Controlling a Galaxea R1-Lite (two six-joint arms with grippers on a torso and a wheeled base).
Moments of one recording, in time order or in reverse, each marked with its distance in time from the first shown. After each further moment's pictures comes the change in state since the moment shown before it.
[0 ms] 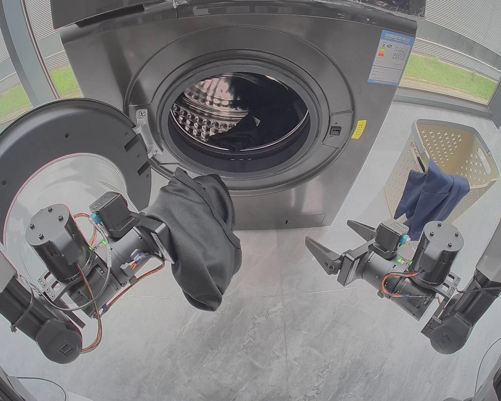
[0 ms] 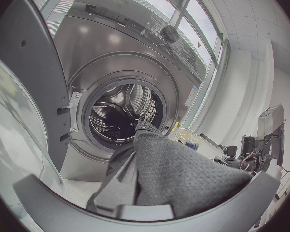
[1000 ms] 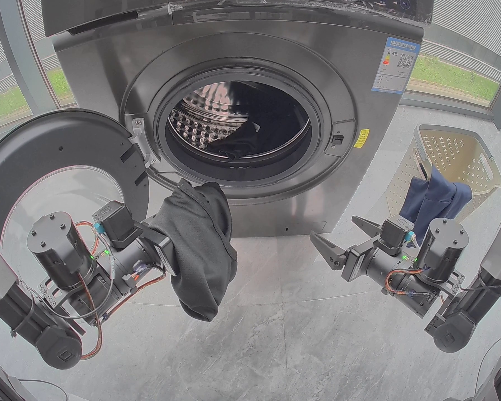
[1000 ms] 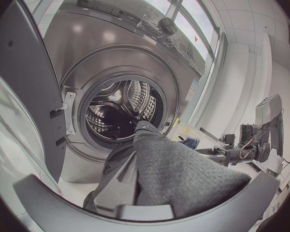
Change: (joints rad) left arm -0.011 -0.002 0.037 0.001 -0.009 0.052; right arm -0.014 -0.020 0.004 0.000 -0.005 0.007
